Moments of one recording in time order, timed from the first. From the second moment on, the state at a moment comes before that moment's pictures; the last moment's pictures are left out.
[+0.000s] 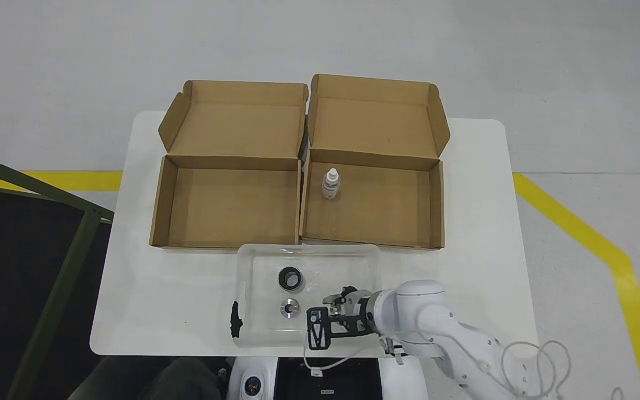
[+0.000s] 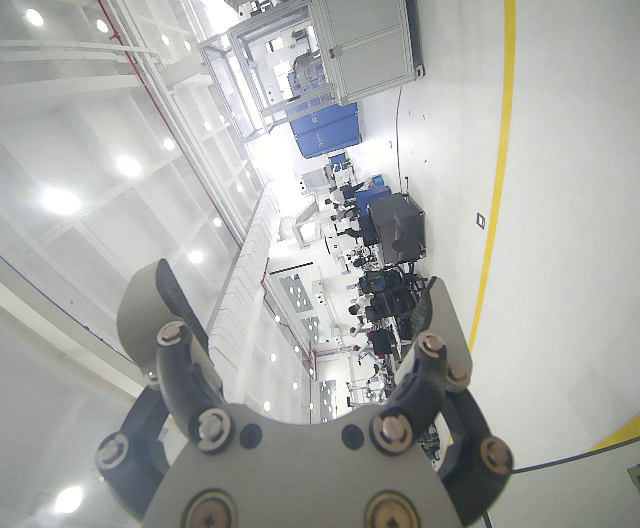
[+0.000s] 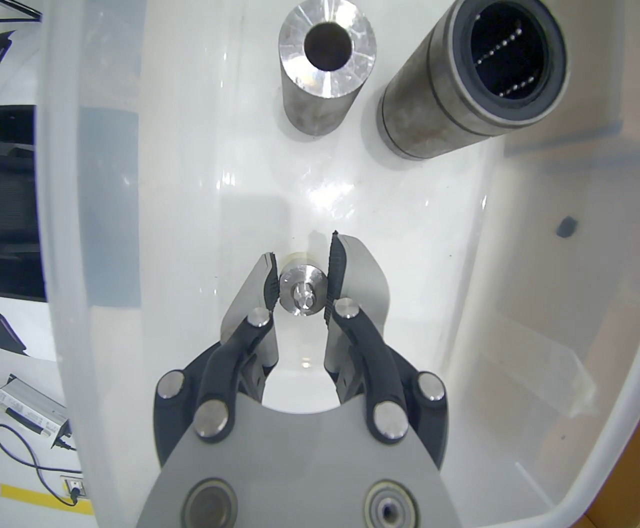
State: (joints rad) left arm -0.36 -0.19 -0.39 -1.44 1.98 -0.36 0.13; right arm -1.24 -1.10 0.80 -2.01 -1.36 -0.82 0.97
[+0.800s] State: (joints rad) left arm -0.36 -0.19 -0.39 -1.44 1.98 -0.36 0.13; right arm -1.24 -1.07 0.95 -2.07 -1.17 -0.82 0.73
